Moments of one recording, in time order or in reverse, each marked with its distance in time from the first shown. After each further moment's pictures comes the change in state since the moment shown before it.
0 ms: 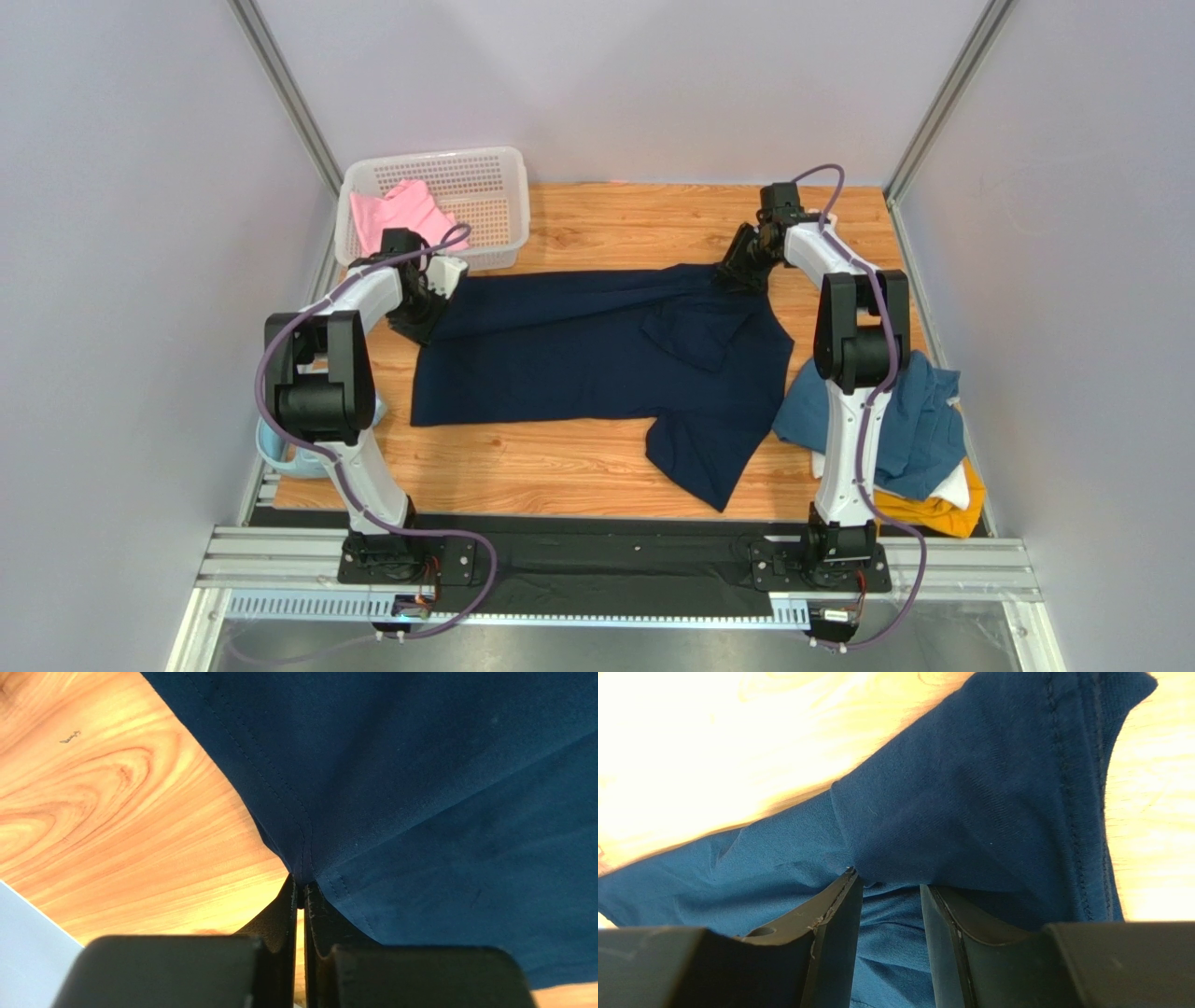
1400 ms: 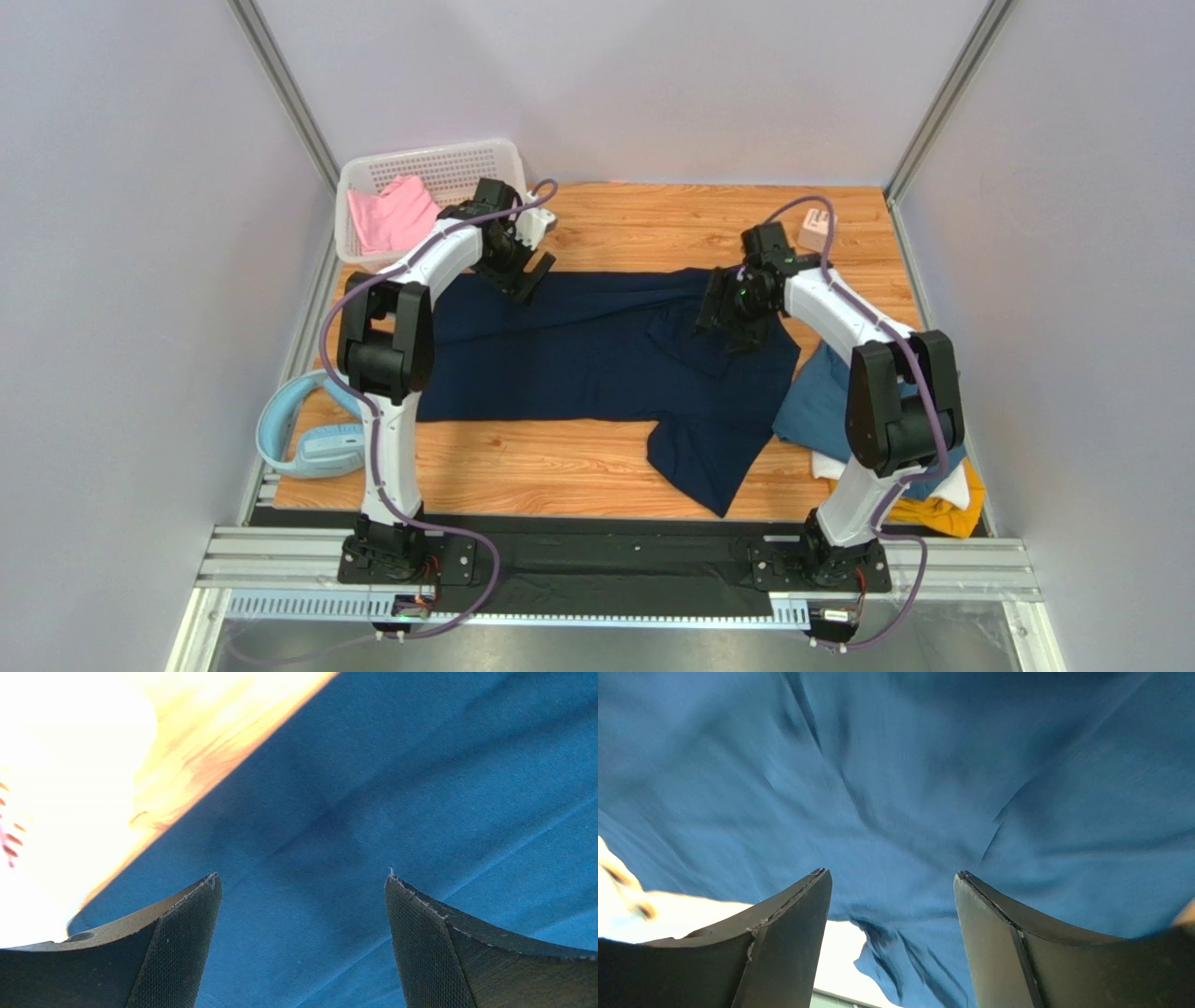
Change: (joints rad) left arm -0.283 0.323 0.516 -0.074 0.102 -0.119; right arm 0.145 -0.511 -0.483 -0.075 0.010 -0.035
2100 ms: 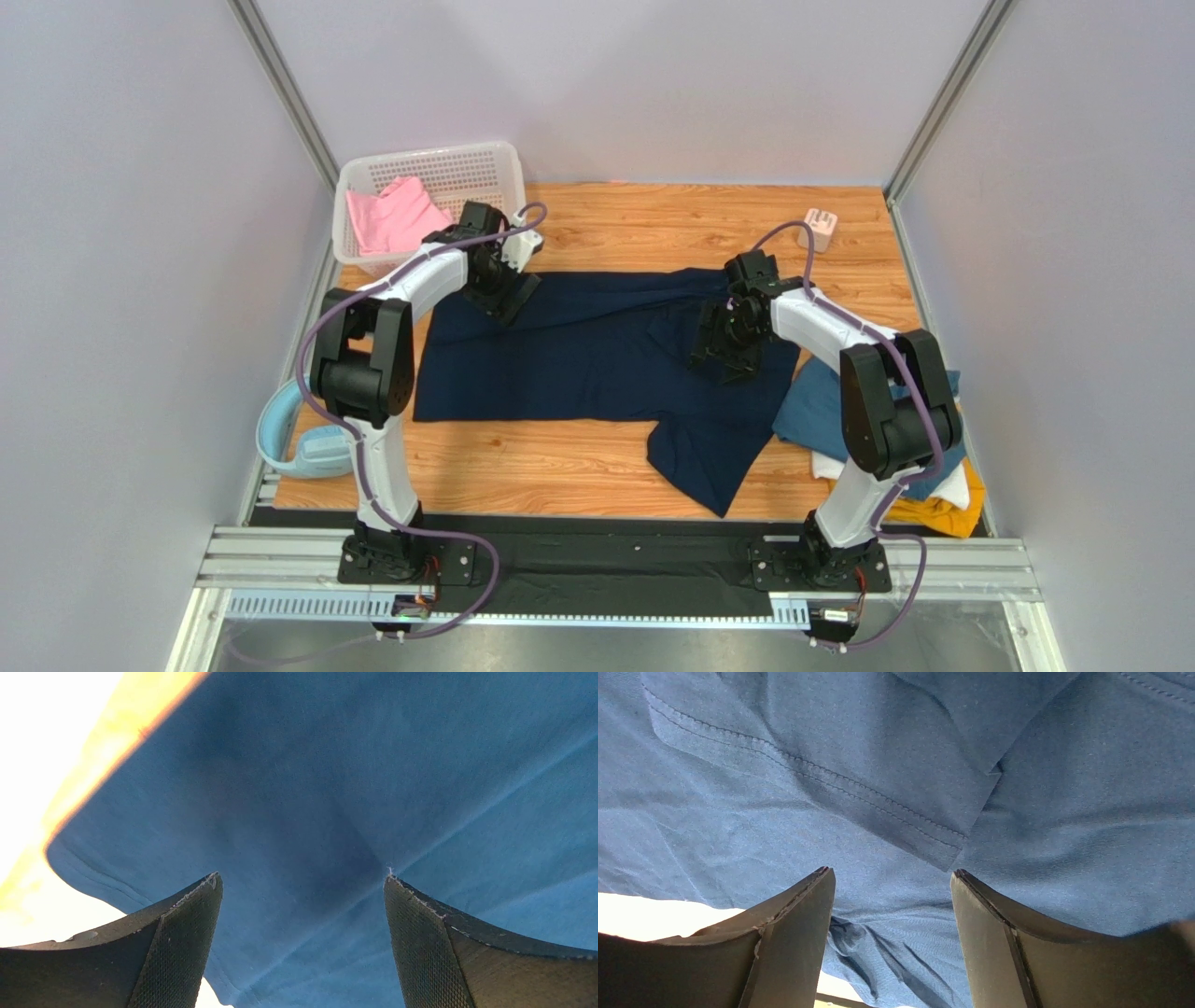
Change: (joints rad) left arm 0.011 -0.179 -0.281 0.119 -0.066 0.018; right arm 0.072 -0.006 -0.161 0.042 0.042 0.016
